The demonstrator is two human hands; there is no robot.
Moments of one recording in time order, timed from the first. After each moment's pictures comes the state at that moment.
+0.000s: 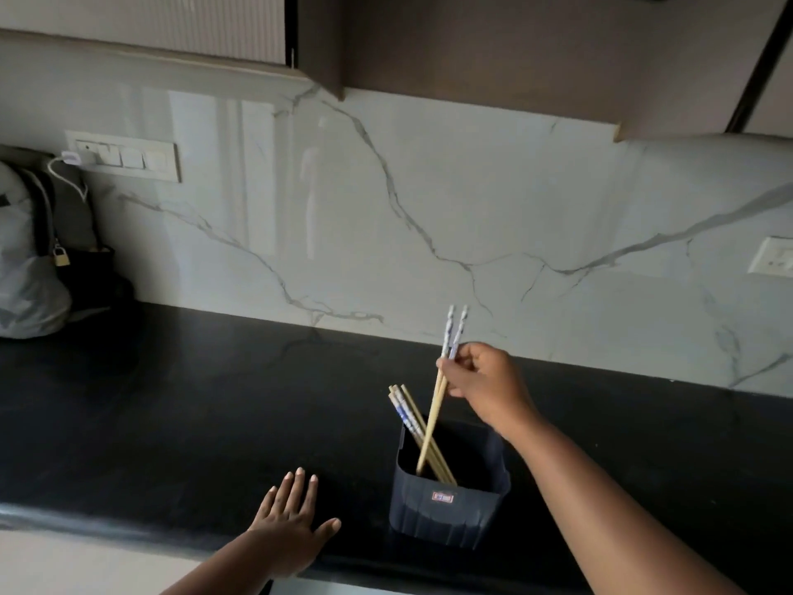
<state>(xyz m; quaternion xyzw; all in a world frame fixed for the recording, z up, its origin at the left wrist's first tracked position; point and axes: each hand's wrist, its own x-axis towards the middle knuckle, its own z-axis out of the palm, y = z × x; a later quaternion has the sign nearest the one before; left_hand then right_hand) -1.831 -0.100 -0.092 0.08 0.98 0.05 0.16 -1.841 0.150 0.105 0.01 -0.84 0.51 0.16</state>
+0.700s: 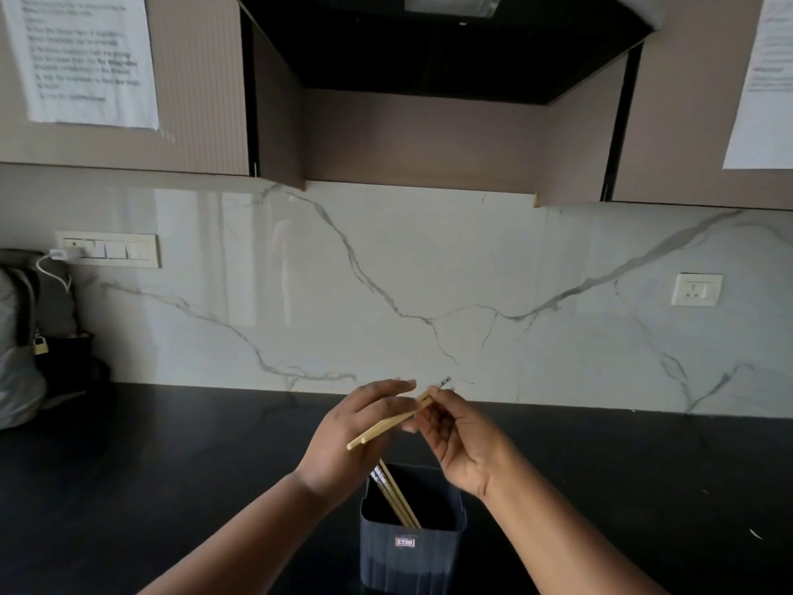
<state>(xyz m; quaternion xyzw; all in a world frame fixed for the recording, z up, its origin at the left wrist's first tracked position) -1.804 -0.010 0.118 0.47 0.71 0.38 -0.36 -1.770 0.161 0.143 -0.06 -0.39 0.92 -0.05</state>
